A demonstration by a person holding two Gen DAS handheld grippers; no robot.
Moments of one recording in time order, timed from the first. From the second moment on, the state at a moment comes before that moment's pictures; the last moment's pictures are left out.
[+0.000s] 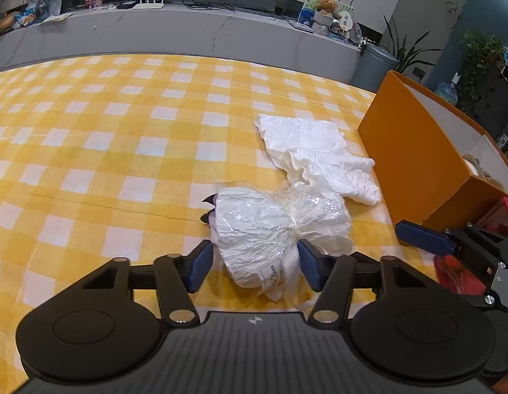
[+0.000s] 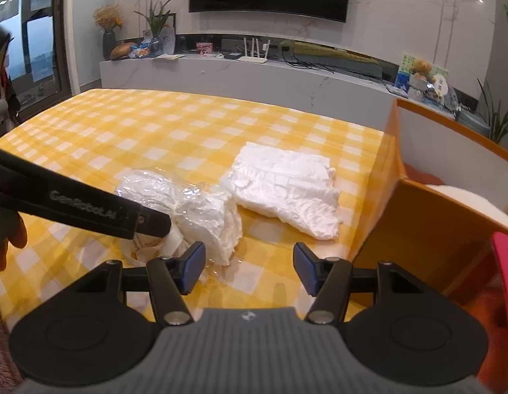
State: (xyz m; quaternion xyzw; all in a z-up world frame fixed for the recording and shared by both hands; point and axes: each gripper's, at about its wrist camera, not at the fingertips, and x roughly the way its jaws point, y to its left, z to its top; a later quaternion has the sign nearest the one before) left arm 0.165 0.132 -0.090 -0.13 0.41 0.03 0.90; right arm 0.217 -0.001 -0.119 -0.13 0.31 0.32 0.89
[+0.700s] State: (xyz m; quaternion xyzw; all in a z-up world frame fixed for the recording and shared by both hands) left arm 0.153 0.148 -0.071 -0.09 0.35 0.16 0.92; right arm 0.254 0.057 -0.120 -0.23 0.26 0.34 0.87
